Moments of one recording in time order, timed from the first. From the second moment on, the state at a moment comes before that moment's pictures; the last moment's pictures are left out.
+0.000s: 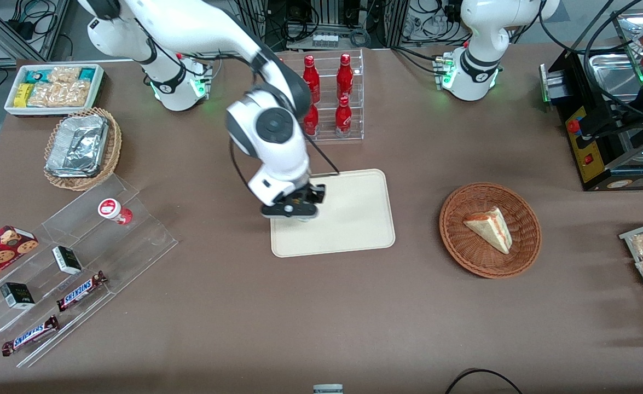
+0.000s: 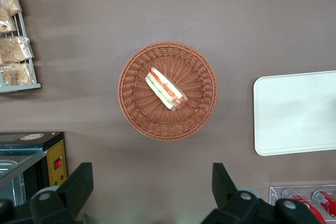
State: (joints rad) arm 0.79 0.55 -0.07 -1.57 0.03 2.21 0.80
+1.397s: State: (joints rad) arm 0.90 0.72 -0.08 -1.54 0.04 2.32 0.88
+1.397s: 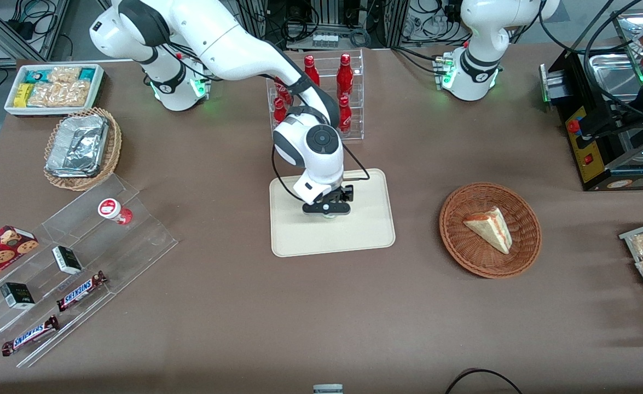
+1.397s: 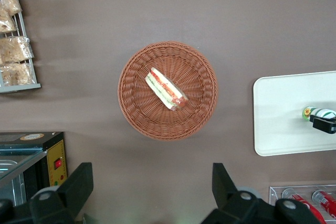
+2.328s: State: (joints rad) arm 0.49 0.13 -0.10 -1.62 0.04 1.66 0.29
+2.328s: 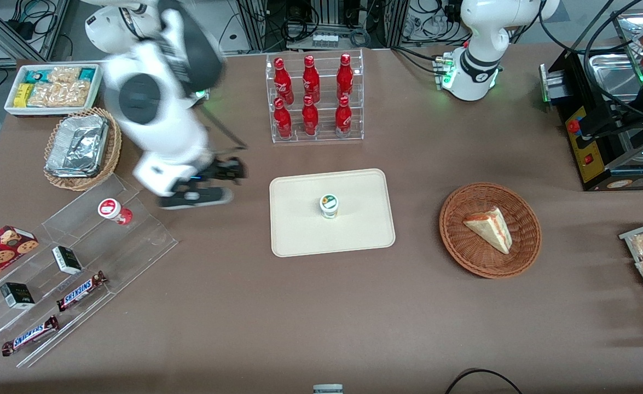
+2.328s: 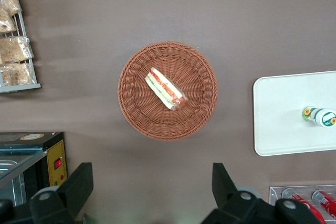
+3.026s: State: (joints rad) arm 0.10 -0.03 -0.10 -1.64 0.04 1.51 0.04
